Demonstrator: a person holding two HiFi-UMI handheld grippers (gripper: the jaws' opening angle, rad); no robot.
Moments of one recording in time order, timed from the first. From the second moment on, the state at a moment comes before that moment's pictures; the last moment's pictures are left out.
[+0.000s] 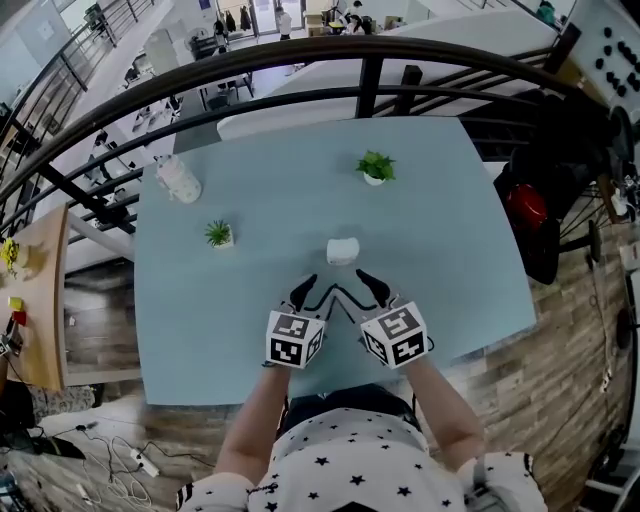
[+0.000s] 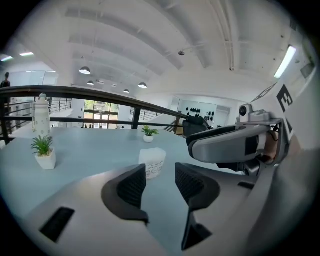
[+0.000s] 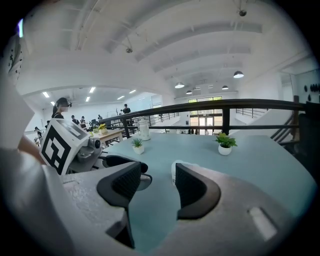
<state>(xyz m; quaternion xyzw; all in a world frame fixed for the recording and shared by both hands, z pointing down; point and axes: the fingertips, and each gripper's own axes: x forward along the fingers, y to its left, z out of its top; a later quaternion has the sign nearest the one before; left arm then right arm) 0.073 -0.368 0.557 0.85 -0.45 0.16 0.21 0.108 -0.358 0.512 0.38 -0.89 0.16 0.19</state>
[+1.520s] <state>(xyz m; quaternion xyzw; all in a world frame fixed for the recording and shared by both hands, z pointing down) -0.005 -0.038 0.504 0.85 -0.49 0.09 0.20 0.086 -0.054 0.480 0.43 -0.88 0.14 0.13</state>
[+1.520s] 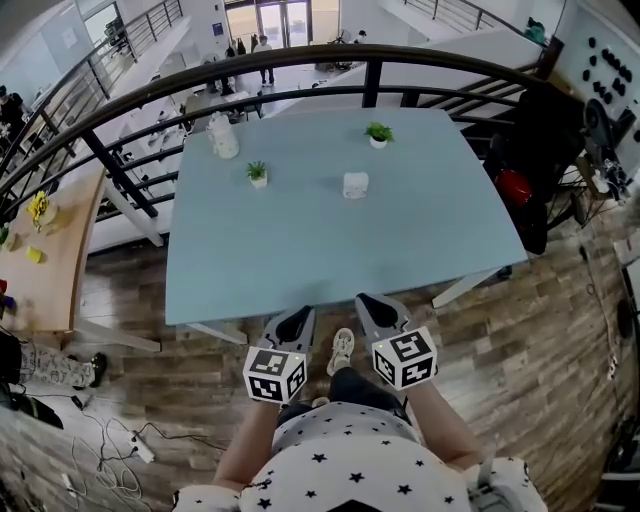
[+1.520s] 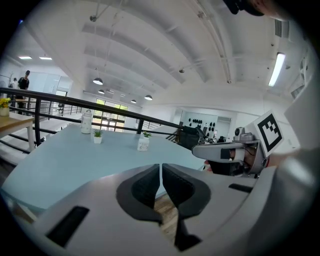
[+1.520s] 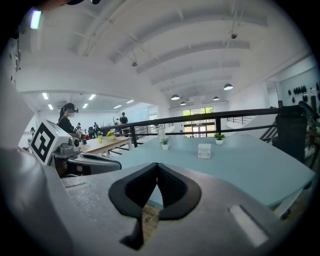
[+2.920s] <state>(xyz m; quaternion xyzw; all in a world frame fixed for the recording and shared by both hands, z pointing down) 0.000 0.008 0.484 0.86 -0.48 0.06 0.18 0.089 -0.003 0.463 0.42 -0.89 0.11 0.10</state>
